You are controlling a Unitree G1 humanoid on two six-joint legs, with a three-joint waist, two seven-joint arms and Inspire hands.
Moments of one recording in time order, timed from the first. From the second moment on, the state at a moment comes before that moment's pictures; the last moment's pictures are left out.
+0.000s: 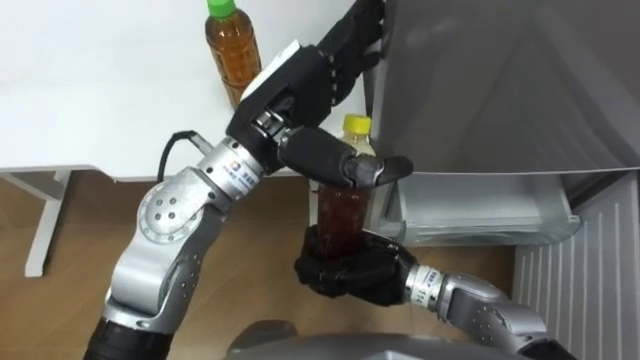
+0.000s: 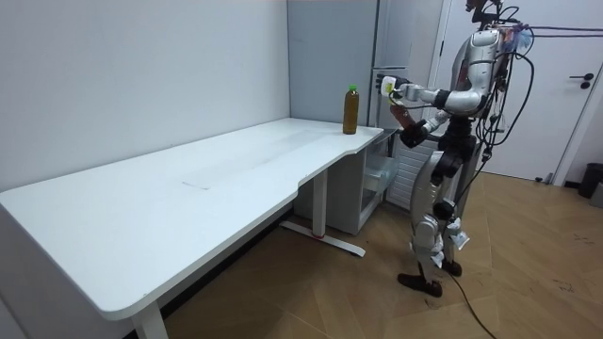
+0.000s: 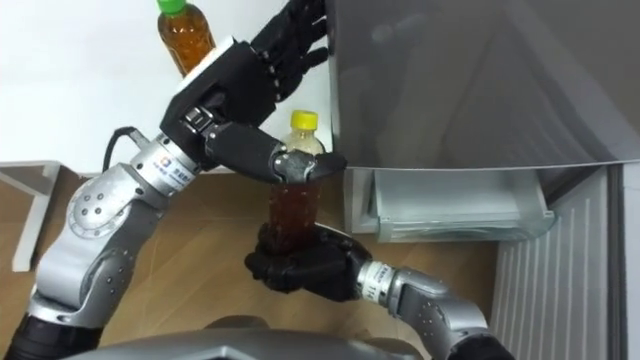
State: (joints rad) left arm 0.10 0.25 -0.23 -0.35 -0.34 0.06 -0.45; right arm 0.10 -0.28 0.47 0.50 0.70 0.17 0.82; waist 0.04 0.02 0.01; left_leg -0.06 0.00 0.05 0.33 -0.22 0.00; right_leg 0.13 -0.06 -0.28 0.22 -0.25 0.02
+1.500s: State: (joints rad) left arm 0.02 0.17 0.57 -0.63 -0.15 -0.29 0.38; right arm 0.36 -0.23 0.19 0.57 0.43 0.04 0.77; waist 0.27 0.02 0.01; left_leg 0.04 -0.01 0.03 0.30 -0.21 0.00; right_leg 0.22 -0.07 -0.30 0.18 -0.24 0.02
